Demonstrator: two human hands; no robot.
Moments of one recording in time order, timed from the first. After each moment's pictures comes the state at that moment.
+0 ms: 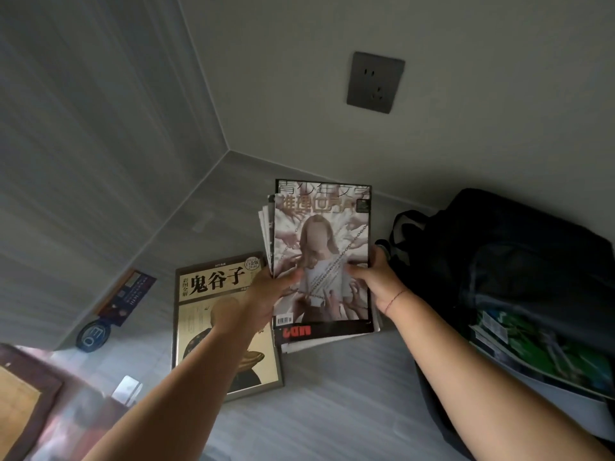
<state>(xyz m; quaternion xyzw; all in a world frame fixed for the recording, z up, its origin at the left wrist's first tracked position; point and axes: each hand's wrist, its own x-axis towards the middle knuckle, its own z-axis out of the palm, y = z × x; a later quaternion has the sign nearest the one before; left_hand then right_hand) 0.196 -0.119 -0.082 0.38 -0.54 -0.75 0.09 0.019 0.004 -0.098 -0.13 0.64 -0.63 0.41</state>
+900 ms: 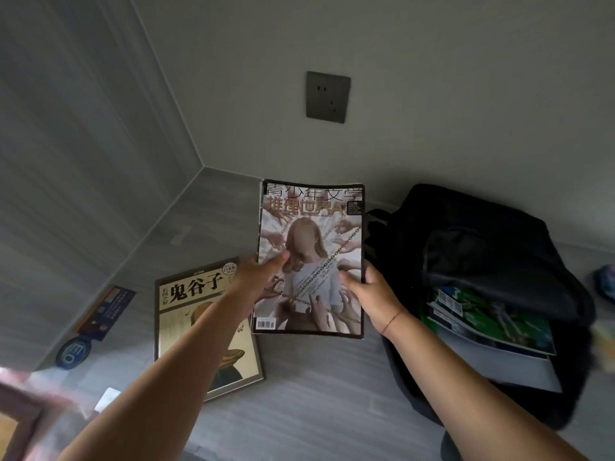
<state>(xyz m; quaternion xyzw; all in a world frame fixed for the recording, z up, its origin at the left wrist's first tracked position) 0.175 -0.092 -0.033 0.50 -0.61 -0.61 0.10 0.051 0.071 -0.056 -0.16 0.70 -0.60 0.34</state>
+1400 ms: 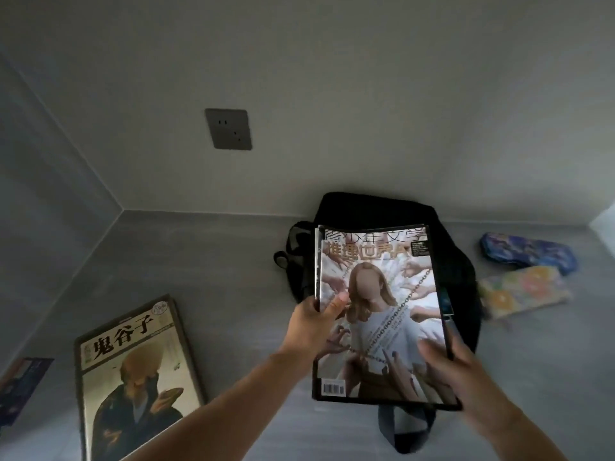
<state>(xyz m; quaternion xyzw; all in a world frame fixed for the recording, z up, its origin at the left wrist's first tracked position) 0.116 0.100 -0.002 0.33 -0.66 -0.67 0.00 0.071 0.322 -0.006 -0.07 0.65 -0.68 0.31</state>
